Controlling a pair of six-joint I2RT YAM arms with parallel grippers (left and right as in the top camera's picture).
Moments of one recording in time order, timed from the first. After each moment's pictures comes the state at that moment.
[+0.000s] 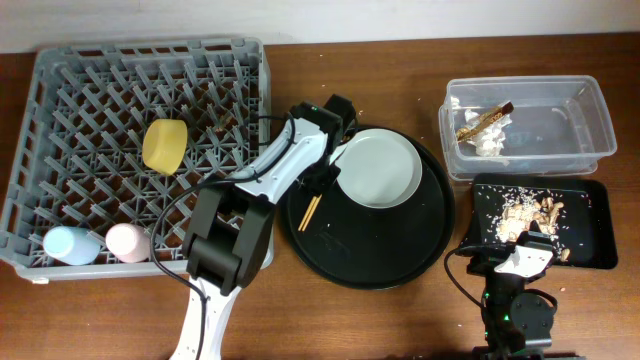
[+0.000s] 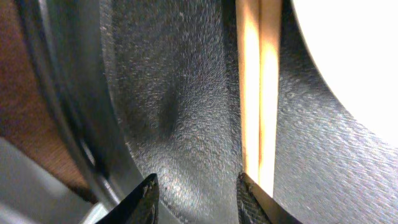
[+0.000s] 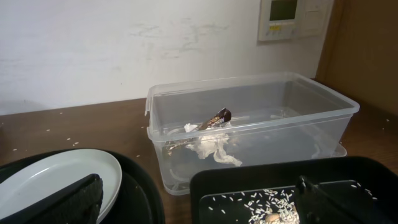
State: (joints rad) left arm -0.54 2.30 1.88 -1.18 -0.13 0.06; right arm 0.01 0.01 0.01 -0.06 0.22 0.07
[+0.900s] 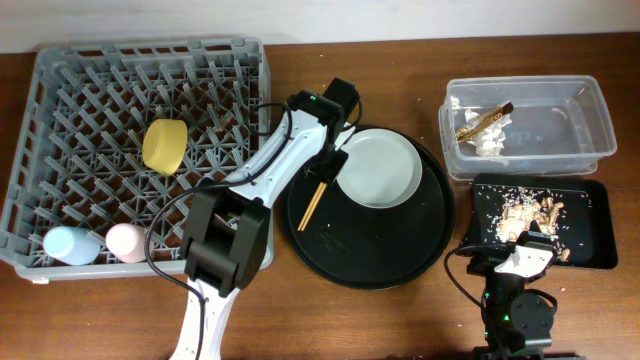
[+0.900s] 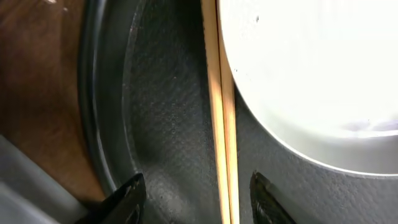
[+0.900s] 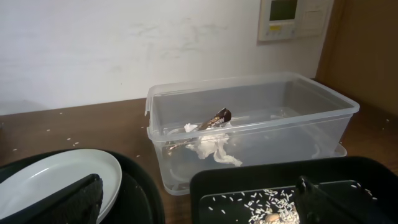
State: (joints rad) left arm -0.54 2.29 1.94 -1.14 -0.06 0.05; right arm 0.01 0.01 0.01 -0.06 0.22 0.07
